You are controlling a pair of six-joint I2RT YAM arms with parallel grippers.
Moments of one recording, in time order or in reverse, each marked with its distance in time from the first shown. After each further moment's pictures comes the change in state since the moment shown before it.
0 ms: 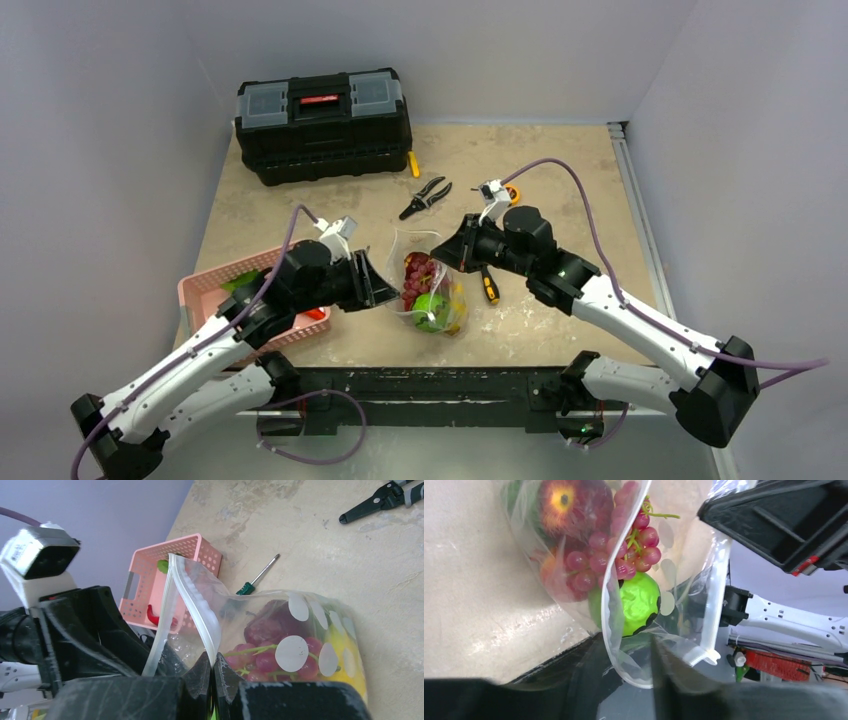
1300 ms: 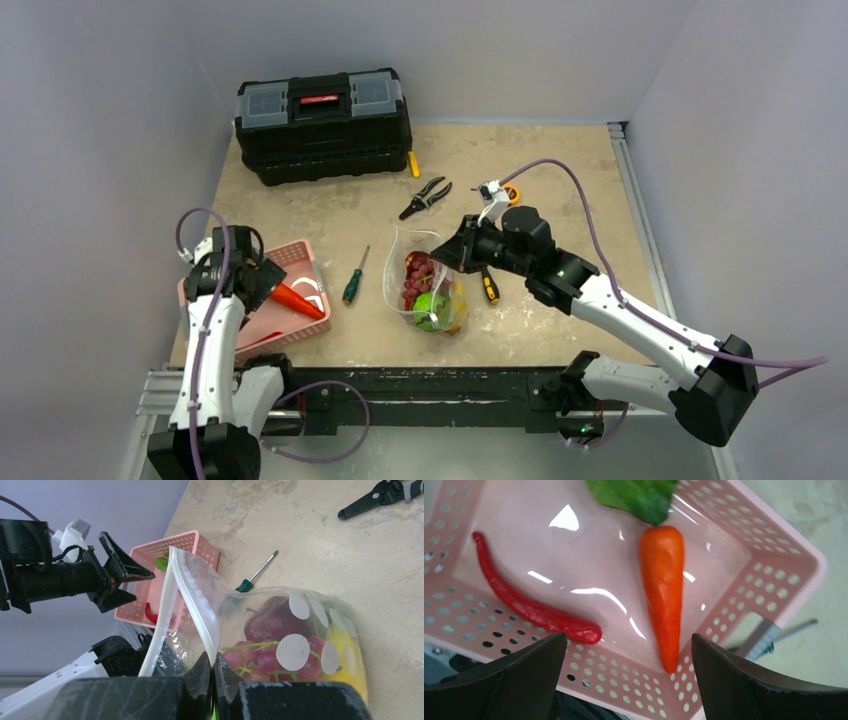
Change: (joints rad) left arm 0.920 0.063 0.046 -0.515 -0.406 0.206; right arm 0.000 0.006 0.000 -0.007 0.001 -0.002
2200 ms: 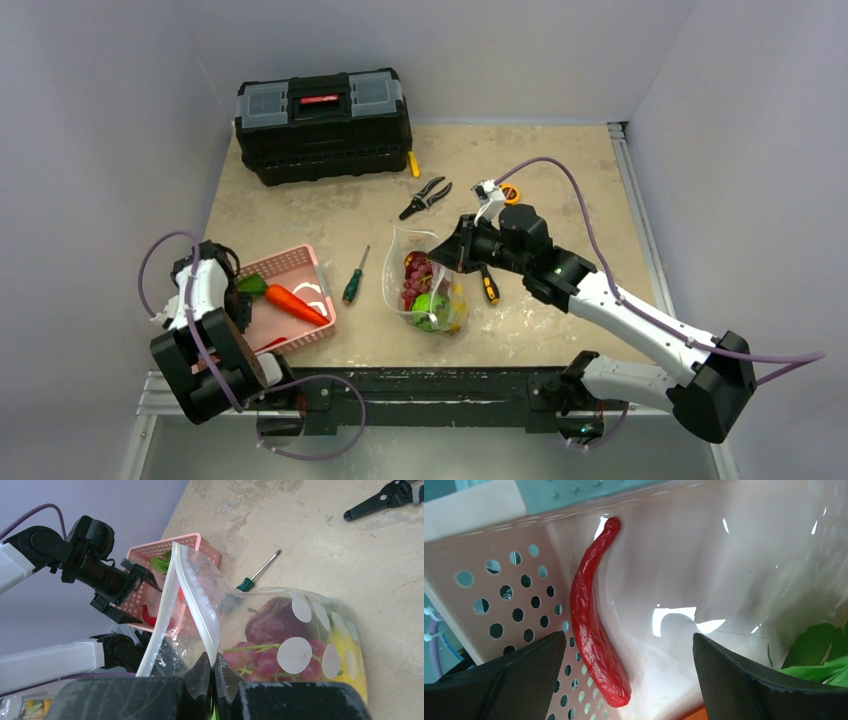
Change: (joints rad) left arm 0.380 0.422 -0.087 -0.065 -0.164 -0.504; right arm 0.000 0.022 0.014 -0.001 -0.025 -0.027
